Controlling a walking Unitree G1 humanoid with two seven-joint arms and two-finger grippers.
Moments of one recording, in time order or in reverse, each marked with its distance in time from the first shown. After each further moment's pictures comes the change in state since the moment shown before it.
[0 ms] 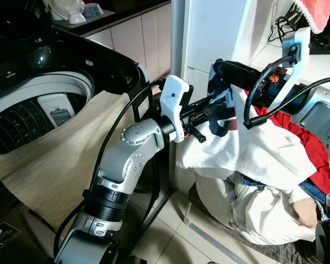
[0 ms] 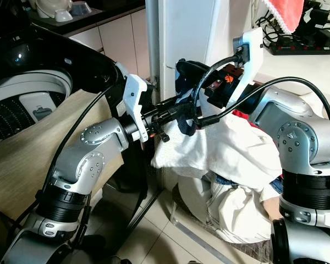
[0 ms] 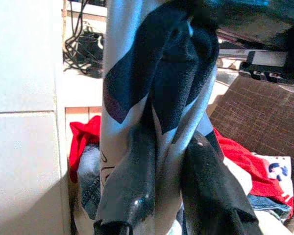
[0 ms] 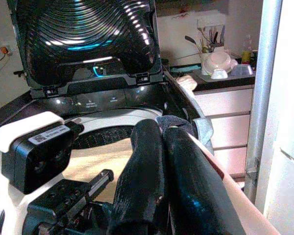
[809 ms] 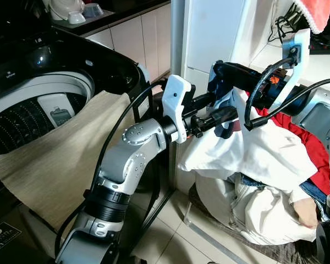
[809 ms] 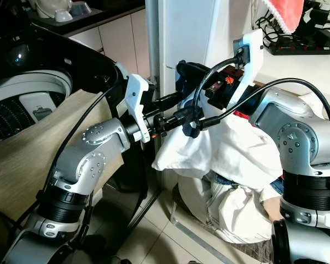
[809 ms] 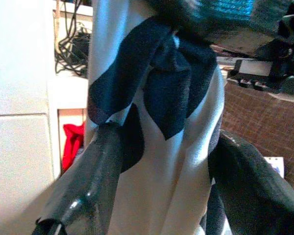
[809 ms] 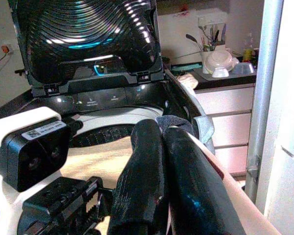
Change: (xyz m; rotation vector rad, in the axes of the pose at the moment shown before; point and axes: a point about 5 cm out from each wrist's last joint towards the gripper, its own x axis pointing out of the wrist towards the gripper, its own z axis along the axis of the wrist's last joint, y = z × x) left arm 0.002 -0.005 0.002 -0.001 -0.003 -0.025; right arm -0.001 0.000 -0.001 0.002 0.006 0.003
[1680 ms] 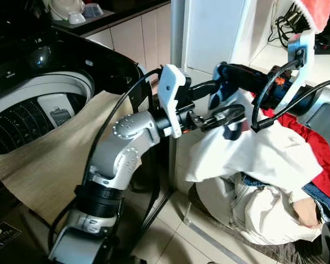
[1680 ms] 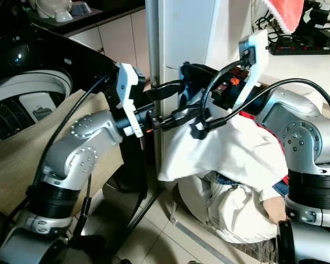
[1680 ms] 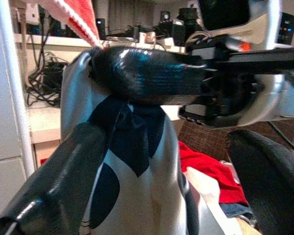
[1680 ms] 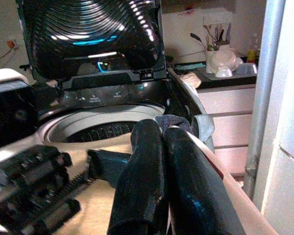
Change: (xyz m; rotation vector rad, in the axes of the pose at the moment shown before) left arm -0.003 -0.005 0.020 0.060 -0.077 -0.122; right arm -0.005 -0.004 0.001 -0.013 0.005 0.025
